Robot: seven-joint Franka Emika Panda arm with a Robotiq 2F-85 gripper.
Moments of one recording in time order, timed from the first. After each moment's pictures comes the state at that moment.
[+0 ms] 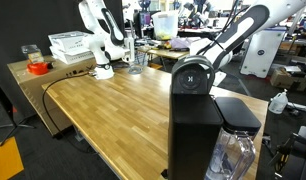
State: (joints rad) arm 0.03 0.58 0.04 -1.93 -0.01 2.29 -0.16
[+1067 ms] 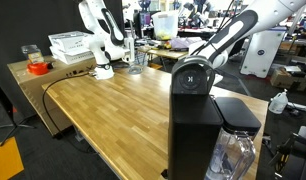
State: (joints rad) arm -0.01 0.65 0.06 -1.84 0.08 2.26 -0.18
